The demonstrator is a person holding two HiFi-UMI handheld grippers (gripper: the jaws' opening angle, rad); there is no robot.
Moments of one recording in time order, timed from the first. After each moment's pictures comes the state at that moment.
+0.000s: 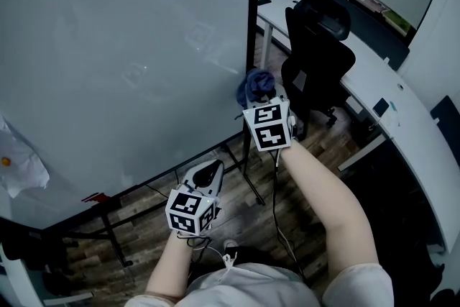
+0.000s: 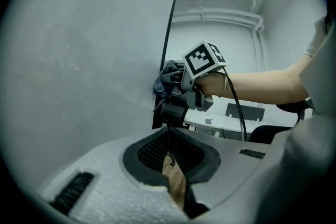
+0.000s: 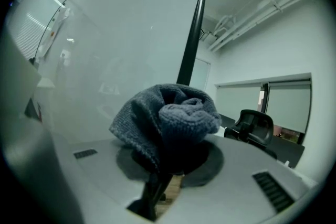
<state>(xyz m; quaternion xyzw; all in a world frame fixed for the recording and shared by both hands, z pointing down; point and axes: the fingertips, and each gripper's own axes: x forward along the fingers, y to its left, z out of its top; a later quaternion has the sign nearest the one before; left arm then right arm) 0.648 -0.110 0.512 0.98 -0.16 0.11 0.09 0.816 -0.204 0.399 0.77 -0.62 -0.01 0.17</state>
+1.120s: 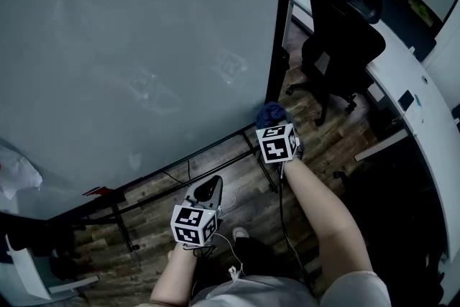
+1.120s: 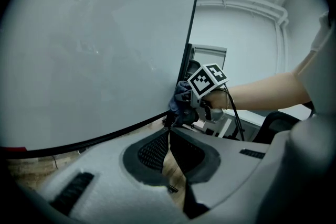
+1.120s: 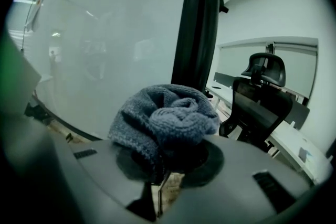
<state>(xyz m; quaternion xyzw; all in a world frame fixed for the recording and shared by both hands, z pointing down) 0.594 -0.121 0.627 0.94 -0.23 0.19 0.16 0.826 -0.205 0.620 0.75 -0.59 0.15 0.25</state>
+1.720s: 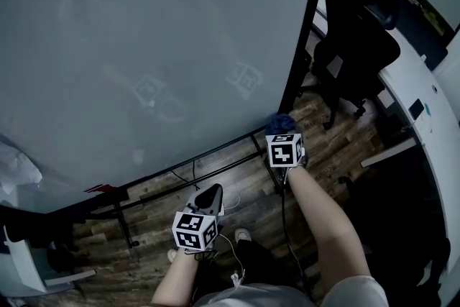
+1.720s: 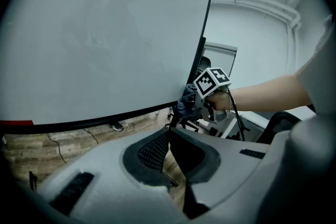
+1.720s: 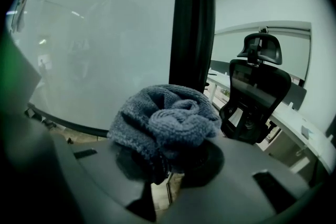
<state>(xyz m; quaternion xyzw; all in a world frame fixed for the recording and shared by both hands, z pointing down) 0.559 -0.127 0.670 0.92 -0.26 0.20 0.20 0.824 -0.205 0.679 0.76 -0.56 0.21 0.24</state>
